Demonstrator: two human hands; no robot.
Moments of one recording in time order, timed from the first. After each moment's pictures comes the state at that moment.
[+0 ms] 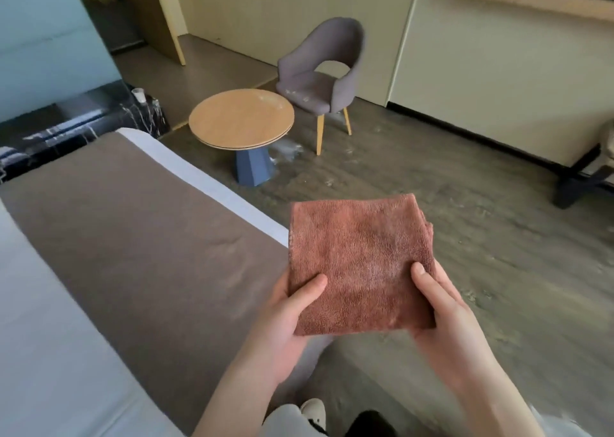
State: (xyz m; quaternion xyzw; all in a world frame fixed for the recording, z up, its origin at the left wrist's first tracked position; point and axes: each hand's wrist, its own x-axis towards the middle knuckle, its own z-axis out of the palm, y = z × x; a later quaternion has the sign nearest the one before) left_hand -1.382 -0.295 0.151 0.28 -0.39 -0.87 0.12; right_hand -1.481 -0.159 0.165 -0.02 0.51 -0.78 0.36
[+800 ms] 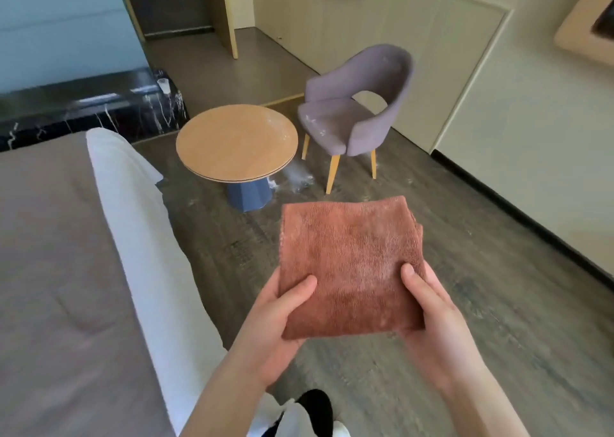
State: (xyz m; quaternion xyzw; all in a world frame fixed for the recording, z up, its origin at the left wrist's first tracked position) left_hand -1.843 -0.353 0.154 0.33 -0.32 -0.86 0.24; right_hand -1.984 -0.257 0.161 -0.10 0.52 -0.70 0.48
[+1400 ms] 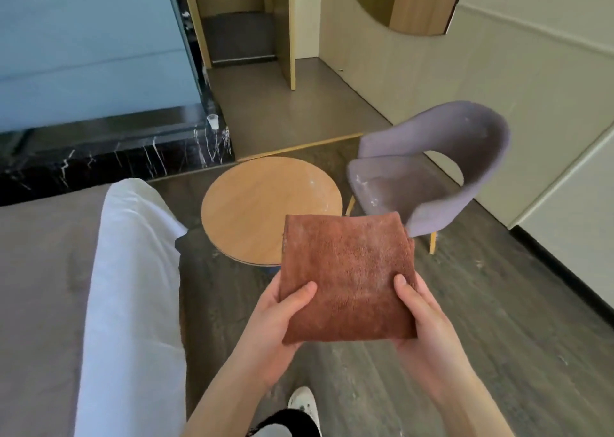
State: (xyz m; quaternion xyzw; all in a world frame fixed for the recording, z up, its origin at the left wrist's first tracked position) left_hand -2.019 -0.688 0.140 0.39 -0.32 -0.80 0.33; right_hand -2.175 -0.621 0.144 -0.14 0.50 -0.64 0.57
